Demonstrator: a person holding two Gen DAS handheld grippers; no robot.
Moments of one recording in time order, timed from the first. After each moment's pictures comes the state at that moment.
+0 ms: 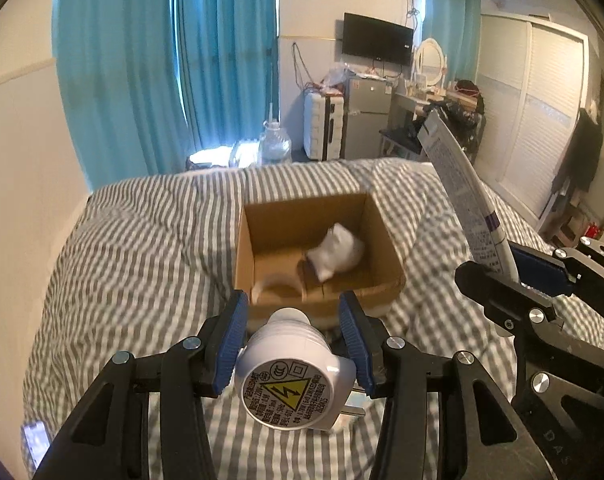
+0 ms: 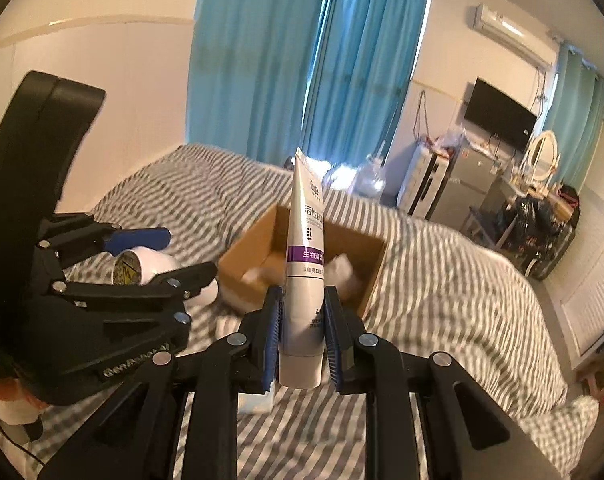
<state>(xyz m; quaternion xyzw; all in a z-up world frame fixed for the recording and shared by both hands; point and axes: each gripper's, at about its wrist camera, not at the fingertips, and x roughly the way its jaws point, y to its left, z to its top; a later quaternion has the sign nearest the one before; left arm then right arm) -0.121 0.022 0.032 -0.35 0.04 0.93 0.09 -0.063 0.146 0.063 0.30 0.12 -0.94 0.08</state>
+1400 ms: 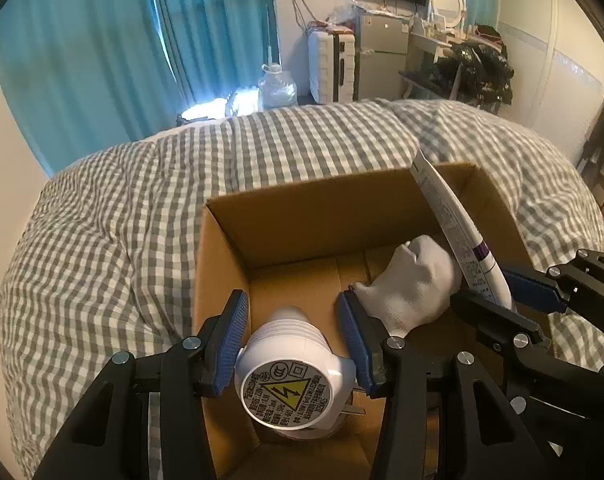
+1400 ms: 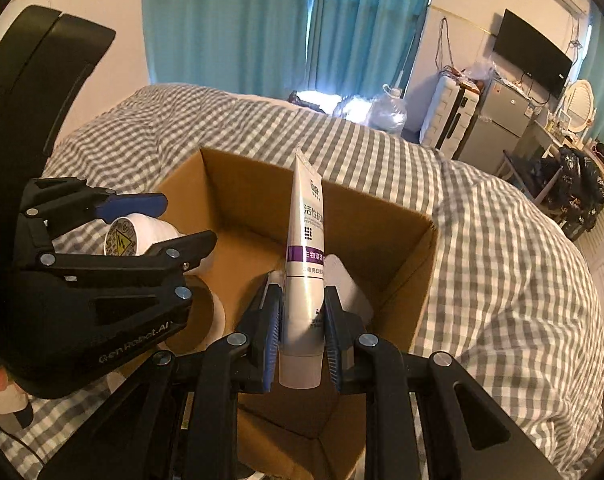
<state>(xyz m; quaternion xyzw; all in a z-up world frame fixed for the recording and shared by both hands) -0.320 0.053 -0.093 -0.45 0.08 0.89 0.08 -0.288 0.193 -0.068 0.43 0.10 -0.89 0.09</state>
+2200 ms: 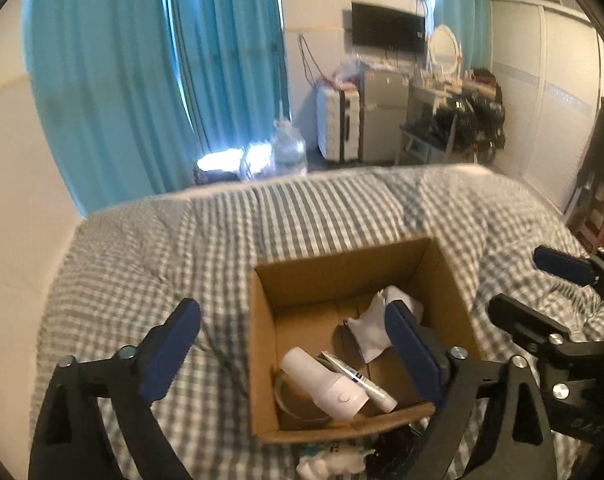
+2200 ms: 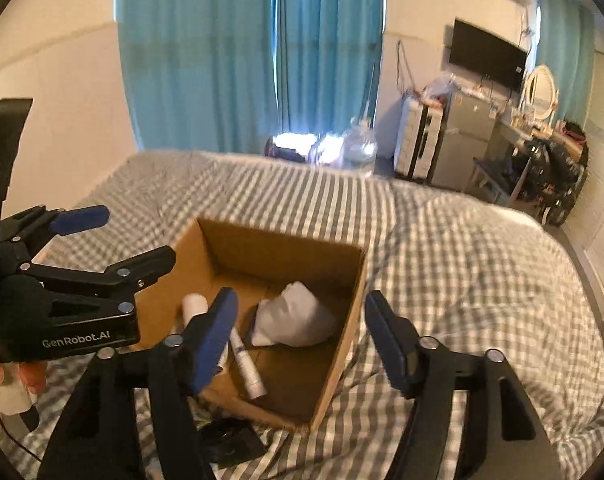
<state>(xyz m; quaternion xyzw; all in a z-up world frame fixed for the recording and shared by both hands) -0.253 0.032 0.011 -0.35 0.07 0.93 0.07 -0.223 0.223 0.016 0.35 0.03 -0.94 0.06</state>
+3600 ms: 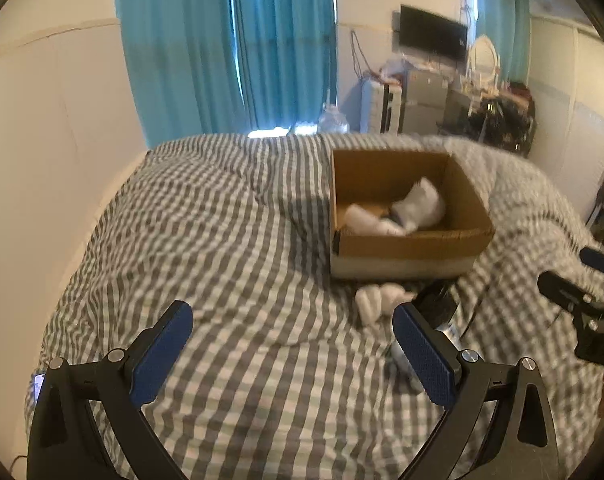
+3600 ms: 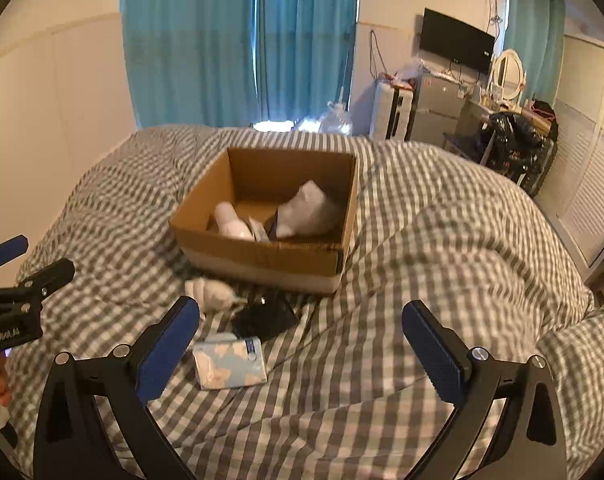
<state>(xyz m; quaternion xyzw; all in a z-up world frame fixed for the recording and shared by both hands) -0.080 -0.049 -0.048 -0.38 0.04 0.93 -0.01 -0.070 0.191 -0.020 0.38 0.02 -0.93 0.01</state>
